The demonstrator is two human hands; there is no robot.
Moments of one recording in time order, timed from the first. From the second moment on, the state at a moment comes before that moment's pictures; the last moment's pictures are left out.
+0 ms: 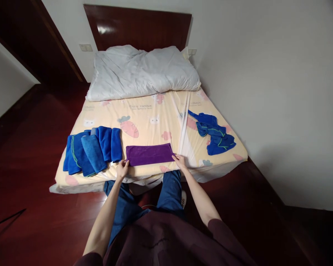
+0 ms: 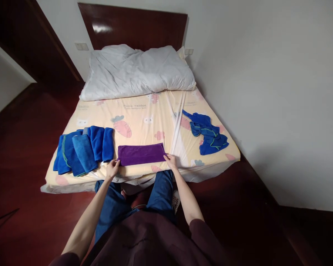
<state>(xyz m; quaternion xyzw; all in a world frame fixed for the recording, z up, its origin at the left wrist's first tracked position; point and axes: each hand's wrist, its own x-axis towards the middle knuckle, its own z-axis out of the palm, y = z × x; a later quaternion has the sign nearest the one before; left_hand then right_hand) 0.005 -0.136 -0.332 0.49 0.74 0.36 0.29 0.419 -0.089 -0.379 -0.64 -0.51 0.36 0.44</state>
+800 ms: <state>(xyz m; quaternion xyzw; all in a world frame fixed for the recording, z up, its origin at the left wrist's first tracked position) 0.101 -0.190 -0.336 0.77 0.60 0.18 0.06 0.332 -0.162 -0.345 -0.56 -0.81 0.11 0.16</state>
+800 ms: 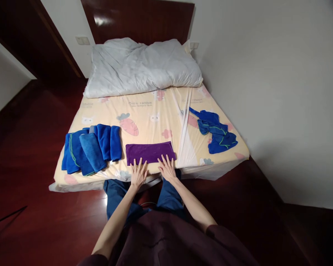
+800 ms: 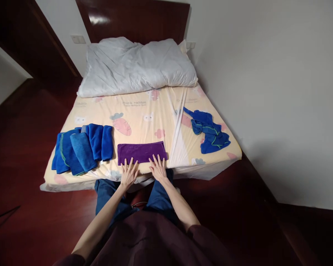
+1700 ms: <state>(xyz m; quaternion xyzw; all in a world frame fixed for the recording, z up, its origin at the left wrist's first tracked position) 0.042 -0.138 -0.333 0.84 0.54 0.02 0.03 0.375 -0.109 -0.341 -0.49 -0.87 0.06 0.09</state>
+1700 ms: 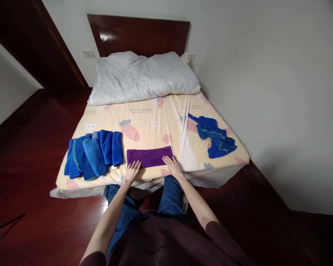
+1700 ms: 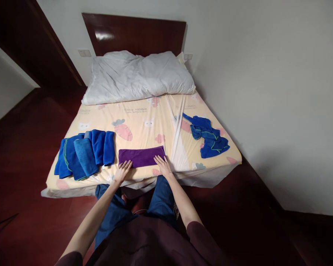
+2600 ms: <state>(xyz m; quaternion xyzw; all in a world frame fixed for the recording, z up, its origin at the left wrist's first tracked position) -0.001 -0.106 -0.325 0.60 0.70 0.30 0.23 0.419 -0.048 -0.365 -0.60 -0.57 0.39 0.41</state>
